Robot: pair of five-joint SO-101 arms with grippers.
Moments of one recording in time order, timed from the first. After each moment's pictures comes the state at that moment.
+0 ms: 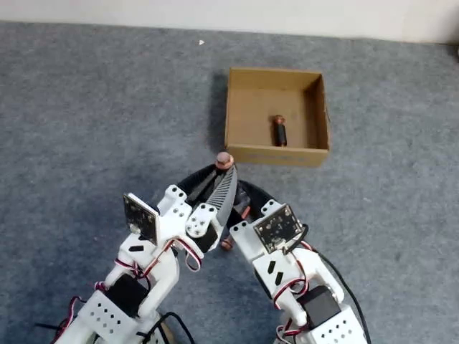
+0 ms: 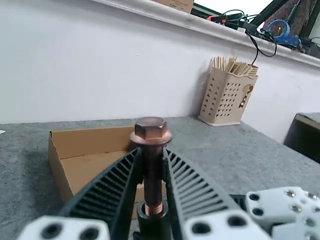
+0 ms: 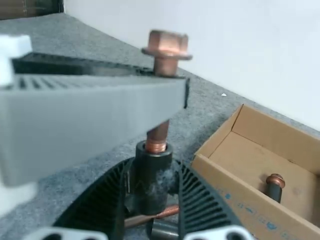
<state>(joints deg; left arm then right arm) 29.8 -92.0 95.4 2.0 18.9 -35.5 -104.2 95.7 26.3 12.9</state>
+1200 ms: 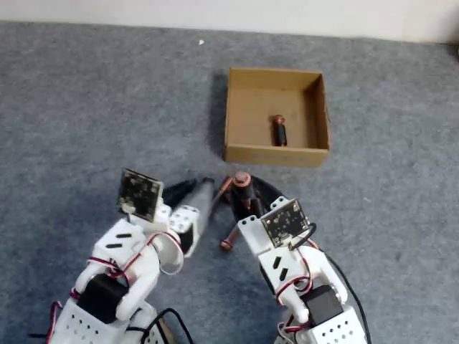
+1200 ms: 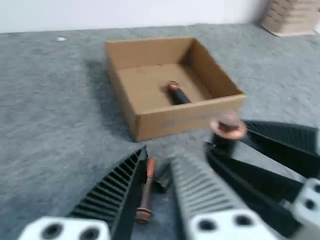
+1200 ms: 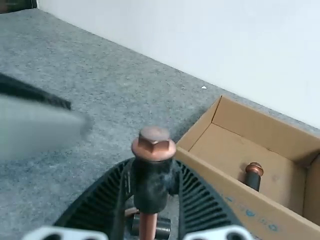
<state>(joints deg) 23.8 -92.2 77.1 46.5 16.8 -31.2 -104.1 95.7 26.2 12.9</state>
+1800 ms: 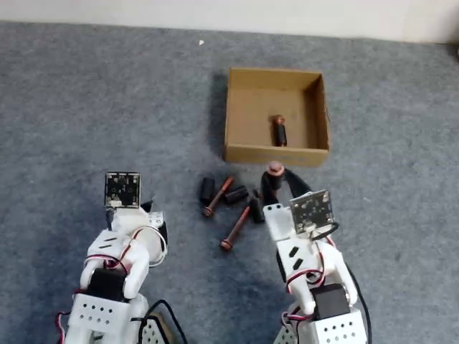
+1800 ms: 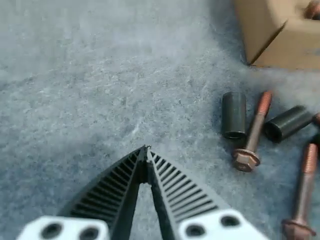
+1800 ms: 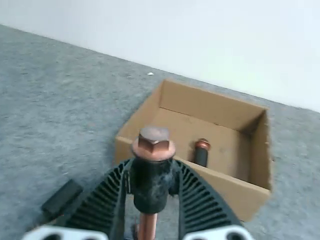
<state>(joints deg) 4.6 -92.1 95.6 46.6 15.4 -17.7 -104.1 95.7 26.9 10.7</state>
